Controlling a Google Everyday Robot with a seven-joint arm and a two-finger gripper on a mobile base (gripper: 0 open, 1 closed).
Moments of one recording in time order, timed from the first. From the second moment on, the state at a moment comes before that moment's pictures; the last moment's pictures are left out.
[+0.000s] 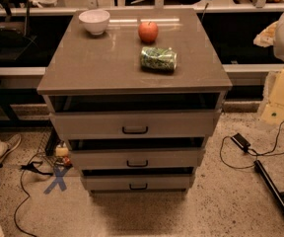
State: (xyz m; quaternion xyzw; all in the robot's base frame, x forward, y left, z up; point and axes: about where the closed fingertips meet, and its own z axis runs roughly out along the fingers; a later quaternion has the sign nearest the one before) arm 0.438 -0.216 0.977 -0.60 0.78 -0.04 0.16
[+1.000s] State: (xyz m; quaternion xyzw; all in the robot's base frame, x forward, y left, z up) arm 0.433 -0.223 0.916 -0.61 0.77 0.04 0.17
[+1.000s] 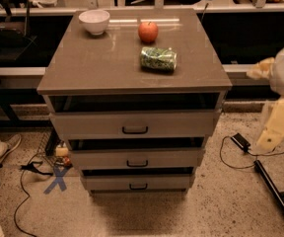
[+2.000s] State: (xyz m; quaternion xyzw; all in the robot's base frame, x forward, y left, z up) arm 0.402 -0.155 0.724 -0.61 0.75 0.21 0.13
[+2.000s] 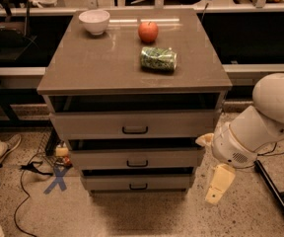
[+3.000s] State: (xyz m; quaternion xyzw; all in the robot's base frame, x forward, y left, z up) arm 0.412 -0.145 0.603 -0.60 0.75 0.23 0.15
